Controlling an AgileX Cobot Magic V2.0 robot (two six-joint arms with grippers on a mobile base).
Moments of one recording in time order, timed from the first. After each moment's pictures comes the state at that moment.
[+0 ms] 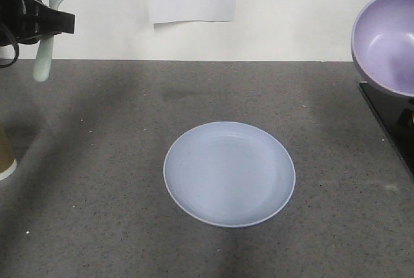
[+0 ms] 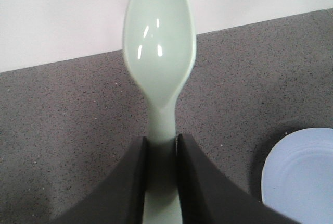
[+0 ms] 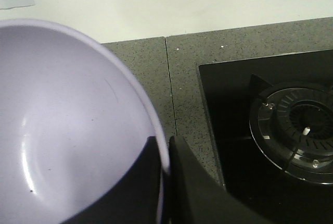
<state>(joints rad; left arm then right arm) -0.22 1.36 -1.44 -0.06 0.76 -0.01 -0.05 1.10 -1.22 -0.04 0.77 0.15</state>
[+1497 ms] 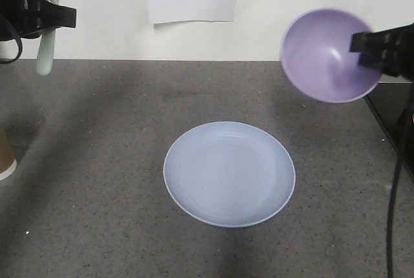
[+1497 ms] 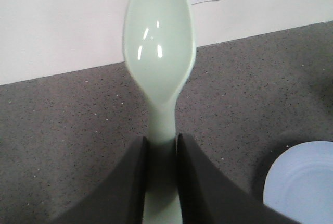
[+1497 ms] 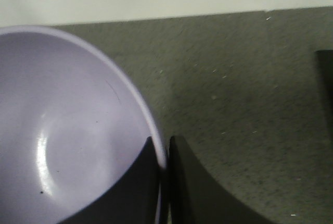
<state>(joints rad) -0.22 1.37 -1.44 -0.06 0.71 -0.01 0.06 1.32 -1.22 0.32 0.67 -0.12</state>
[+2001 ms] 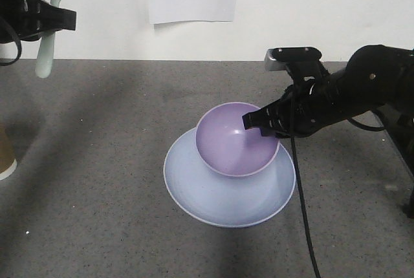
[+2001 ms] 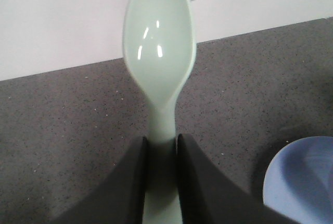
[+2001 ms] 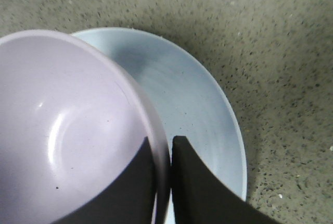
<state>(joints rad) -0.22 1.37 -1.44 -0.06 0.73 -0.01 0.32 1.62 -1.22 0.29 0.67 -0.13</state>
